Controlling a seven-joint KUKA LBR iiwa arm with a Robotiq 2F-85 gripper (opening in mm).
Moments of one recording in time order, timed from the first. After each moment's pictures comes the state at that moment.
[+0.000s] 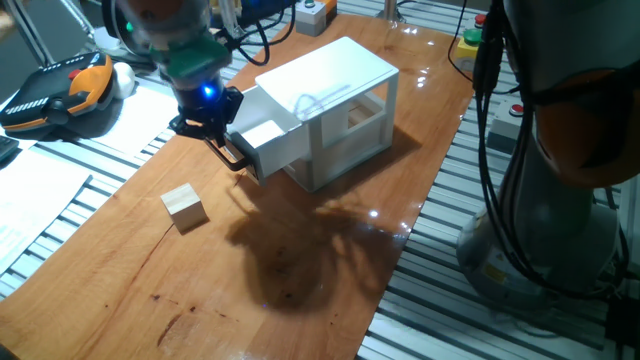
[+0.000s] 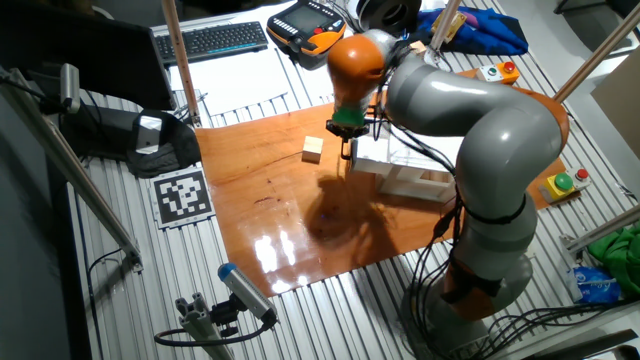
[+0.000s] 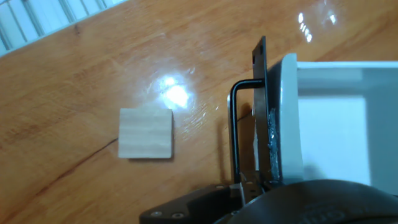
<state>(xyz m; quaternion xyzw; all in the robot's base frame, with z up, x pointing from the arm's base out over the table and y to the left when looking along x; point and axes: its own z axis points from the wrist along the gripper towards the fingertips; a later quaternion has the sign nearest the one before) 0.531 0.124 0.199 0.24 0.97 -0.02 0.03</state>
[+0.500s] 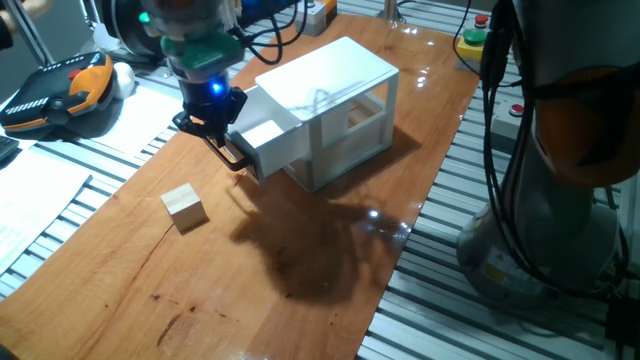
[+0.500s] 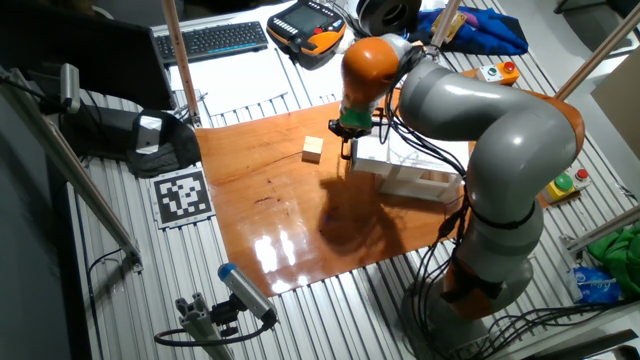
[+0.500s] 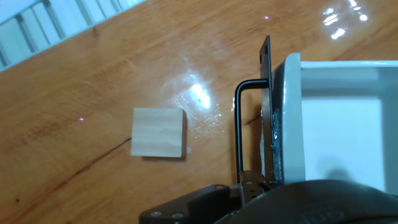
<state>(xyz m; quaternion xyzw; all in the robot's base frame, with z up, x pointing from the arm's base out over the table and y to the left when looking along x) 0.531 0.125 0.199 0.22 0.97 -0.01 0.06</state>
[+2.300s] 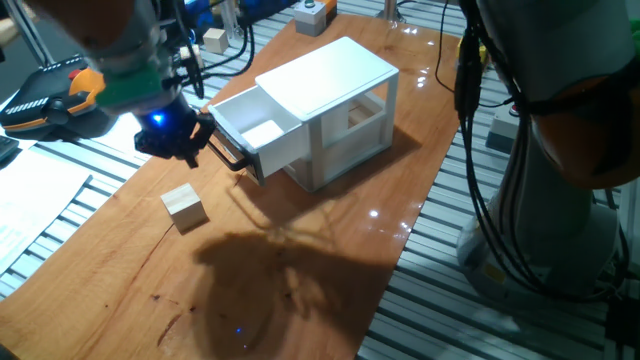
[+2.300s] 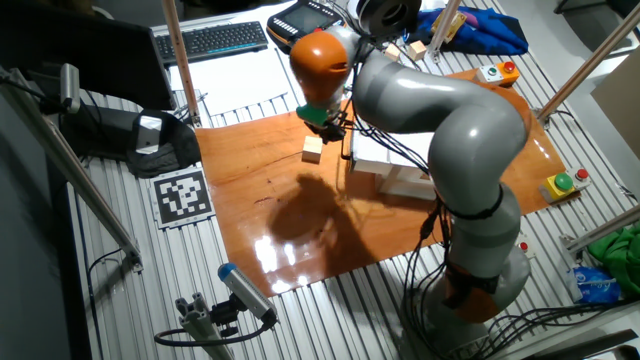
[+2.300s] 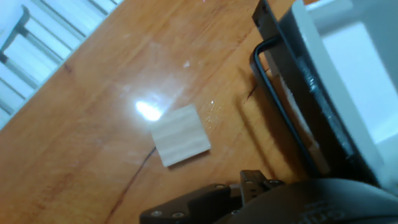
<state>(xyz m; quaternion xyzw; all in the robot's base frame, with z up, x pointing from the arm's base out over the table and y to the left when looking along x) 0.545 0.192 0.195 0.42 0.90 -0.07 0.04</state>
